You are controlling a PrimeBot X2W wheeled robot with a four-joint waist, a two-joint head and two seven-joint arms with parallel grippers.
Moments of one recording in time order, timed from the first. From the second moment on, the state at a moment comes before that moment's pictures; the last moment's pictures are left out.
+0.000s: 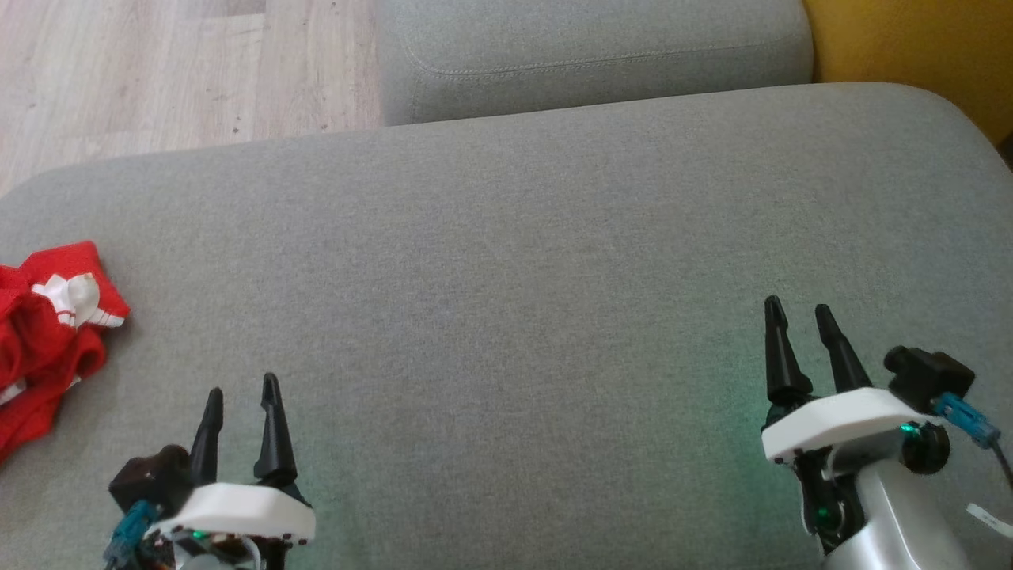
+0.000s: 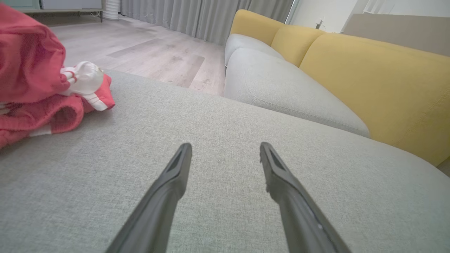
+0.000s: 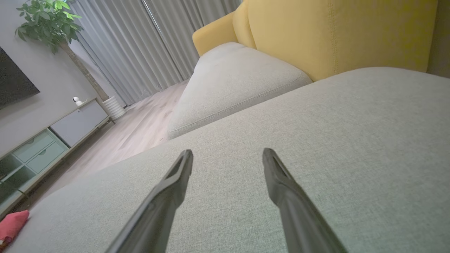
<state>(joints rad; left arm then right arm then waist) -0.06 0.08 -0.06 0.38 -0.44 -0.08 -0.15 -0.18 -0.06 0.06 0.47 0.45 0.12 -0.15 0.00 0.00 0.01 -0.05</state>
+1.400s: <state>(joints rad) -0.09 0.07 0.00 0.44 -0.06 -0.04 -0.25 -0.22 -0.06 0.04 0.53 0.06 0.12 -0.25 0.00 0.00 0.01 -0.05</state>
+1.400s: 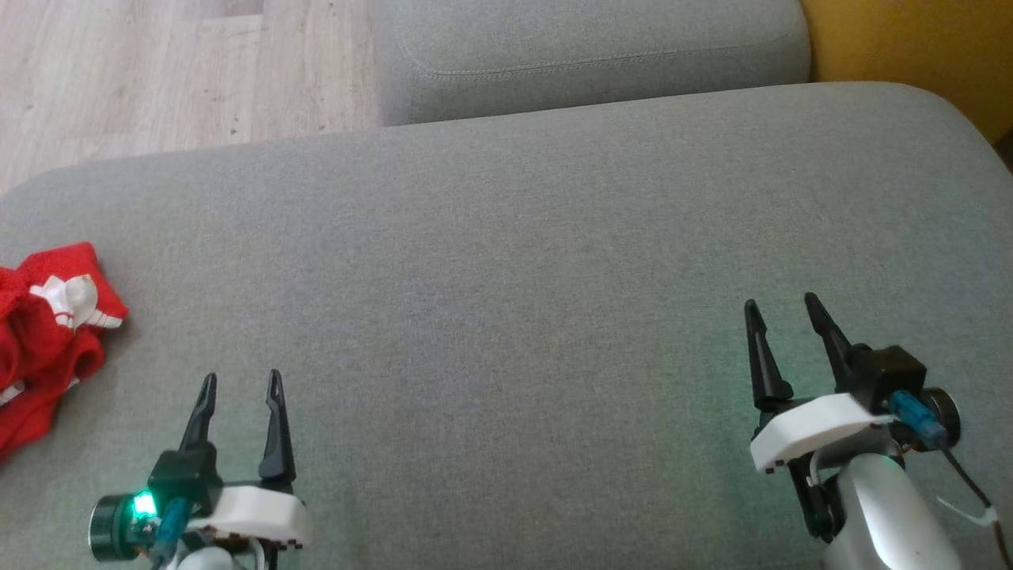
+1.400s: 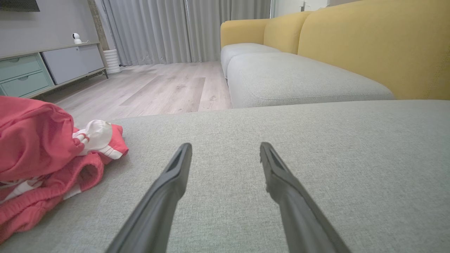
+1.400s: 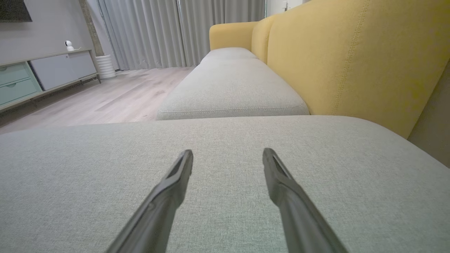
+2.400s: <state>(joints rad) -0.05 0.05 0.07 0.41 -0.08 -0.03 -0.25 -0.25 -0.05 0.26 0.55 0.09 0.12 -0.25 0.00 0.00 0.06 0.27</state>
